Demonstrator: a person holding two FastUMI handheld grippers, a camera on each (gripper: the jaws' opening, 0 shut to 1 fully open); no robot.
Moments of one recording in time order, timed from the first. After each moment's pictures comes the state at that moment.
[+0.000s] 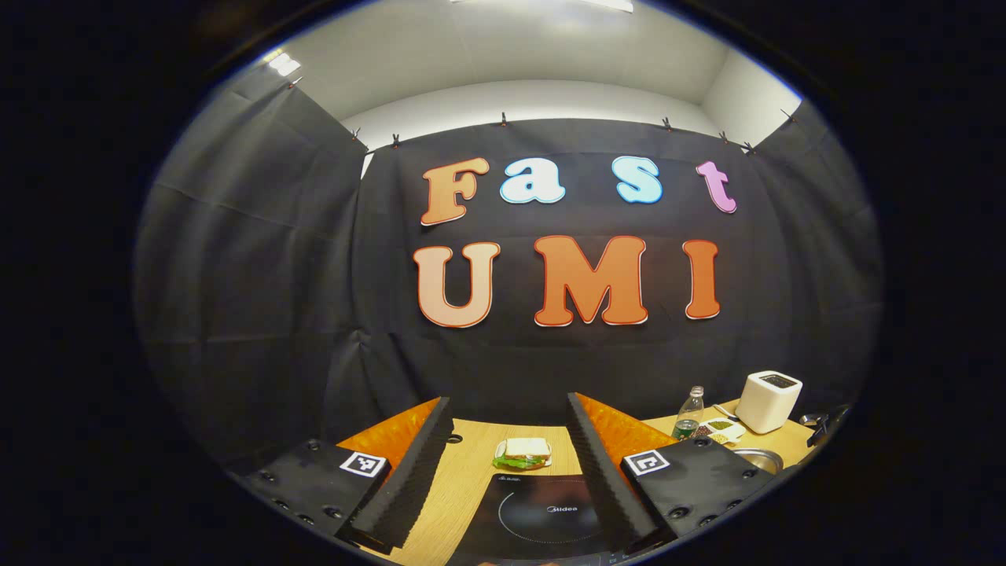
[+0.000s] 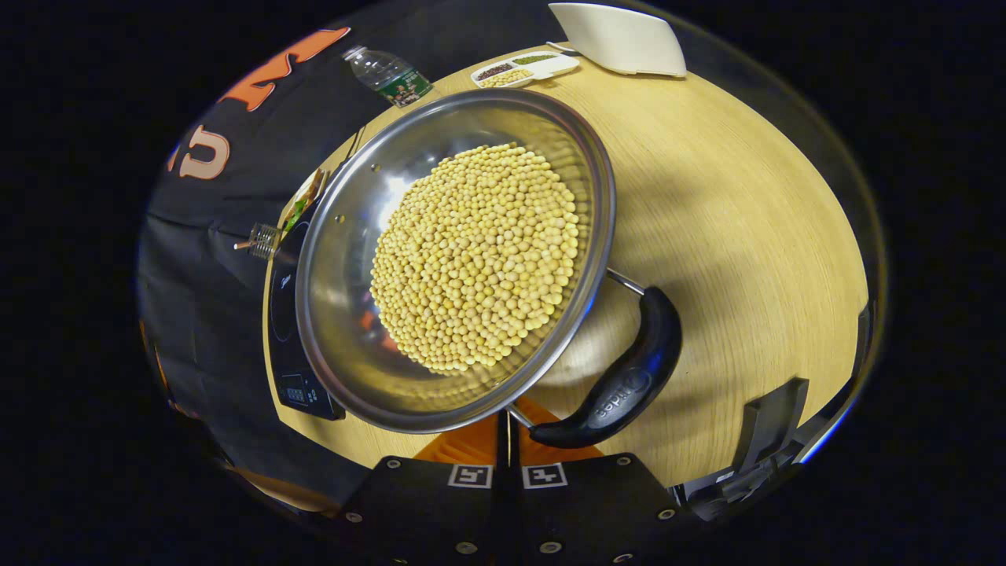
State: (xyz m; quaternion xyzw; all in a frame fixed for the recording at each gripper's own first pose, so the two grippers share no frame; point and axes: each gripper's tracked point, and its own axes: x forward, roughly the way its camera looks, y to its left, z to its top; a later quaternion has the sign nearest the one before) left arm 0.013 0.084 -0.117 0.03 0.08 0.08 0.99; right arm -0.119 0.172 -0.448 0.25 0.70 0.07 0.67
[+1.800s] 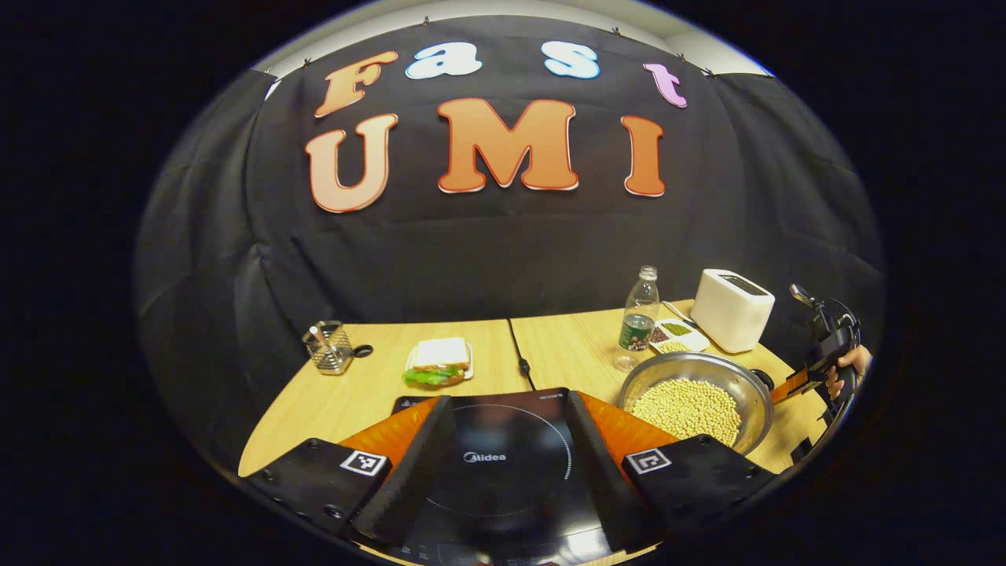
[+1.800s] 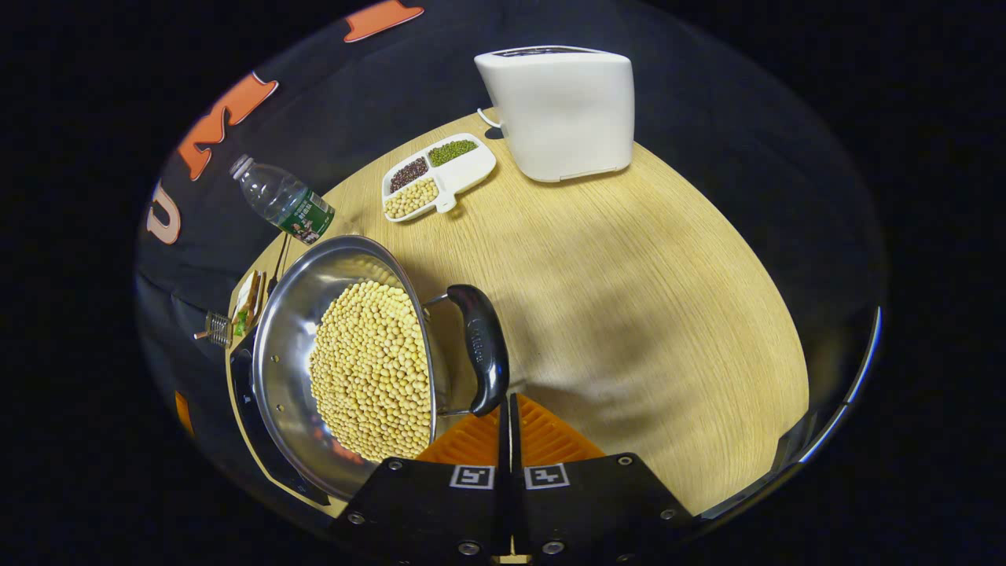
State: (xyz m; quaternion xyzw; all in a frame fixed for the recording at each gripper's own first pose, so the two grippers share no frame) left arm 0.061 -0.026 -0.302 0.02 0.32 -0.06 0.95; right arm 0.022 0.063 -0.490 0.21 0.64 -0.03 0.74
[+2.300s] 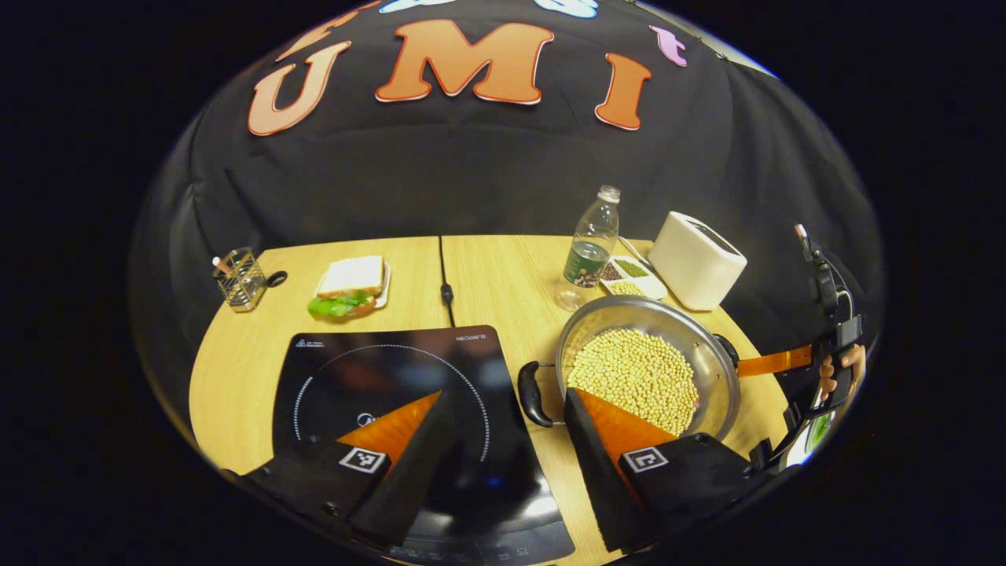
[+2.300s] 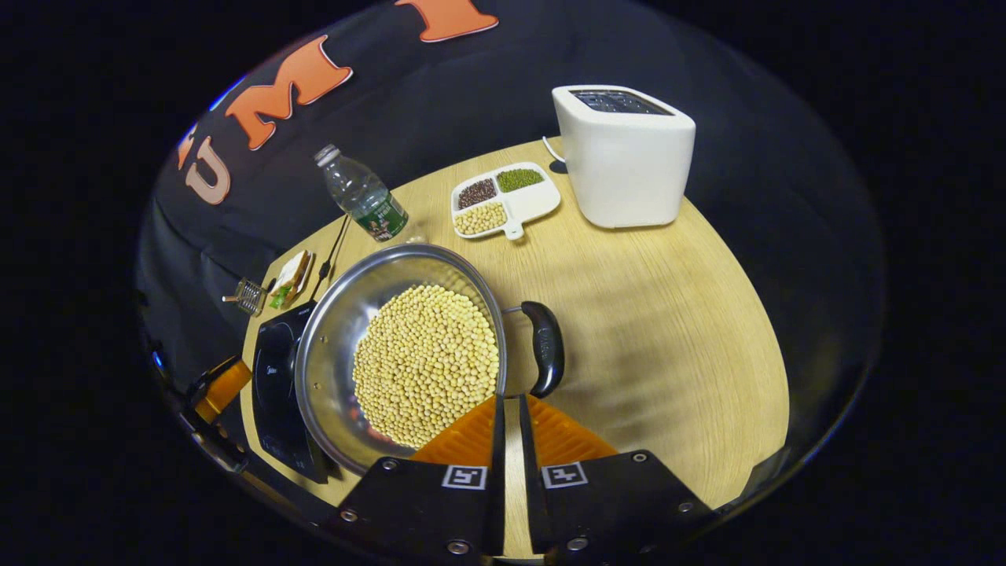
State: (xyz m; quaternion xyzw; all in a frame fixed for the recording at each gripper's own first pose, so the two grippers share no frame) left arm 0.058 -0.103 -0.380 -0.04 0.46 -0.14 0.88; right arm 0.041 0.072 -0.438 0.18 0.60 0.05 0.78
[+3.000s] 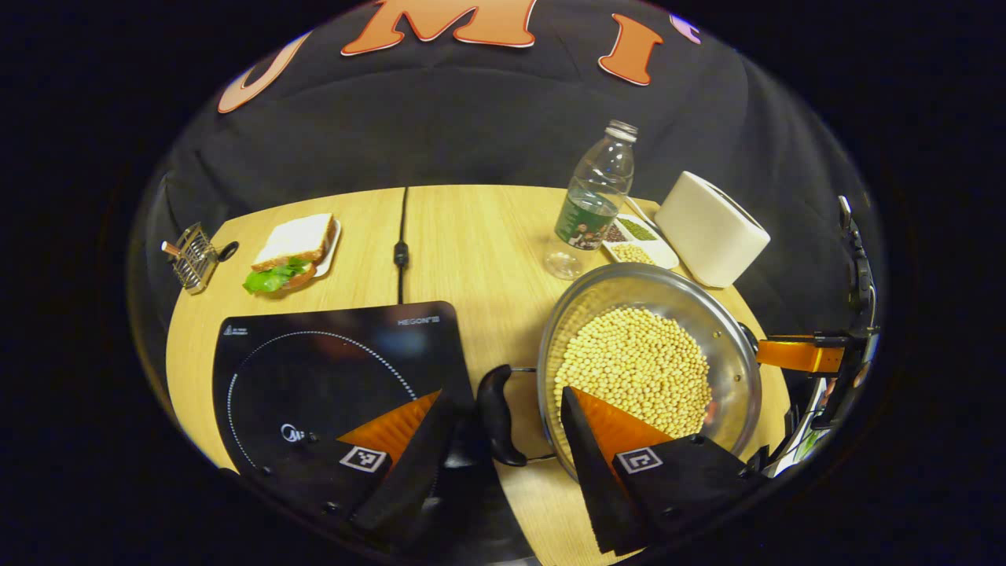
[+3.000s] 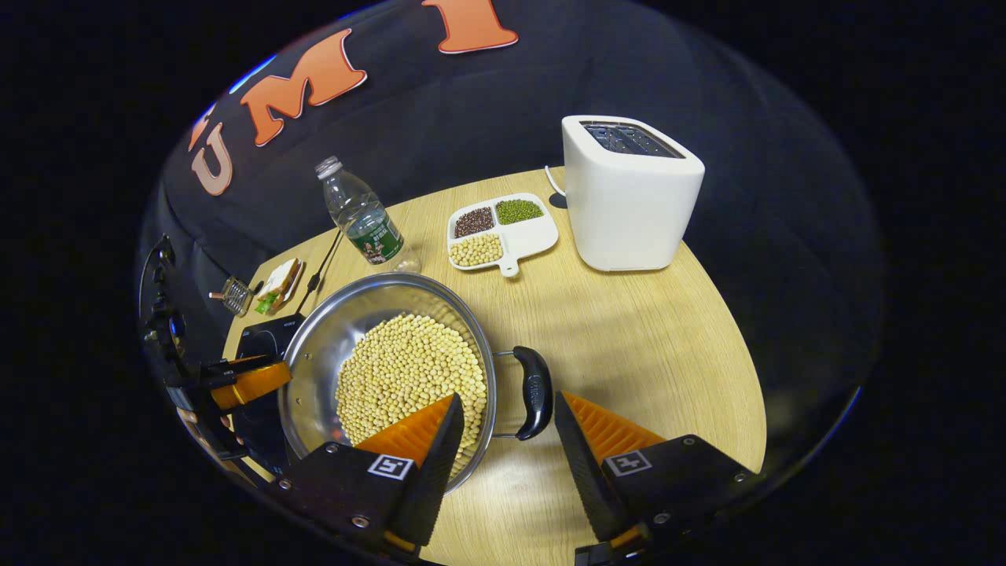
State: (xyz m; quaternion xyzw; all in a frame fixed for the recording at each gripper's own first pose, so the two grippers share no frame) left arm 0.077 -0.154 -0.444 -0.05 0.53 -0.16 0.83; right arm 0.063 0.062 -0.443 0.14 0.57 0.04 0.81
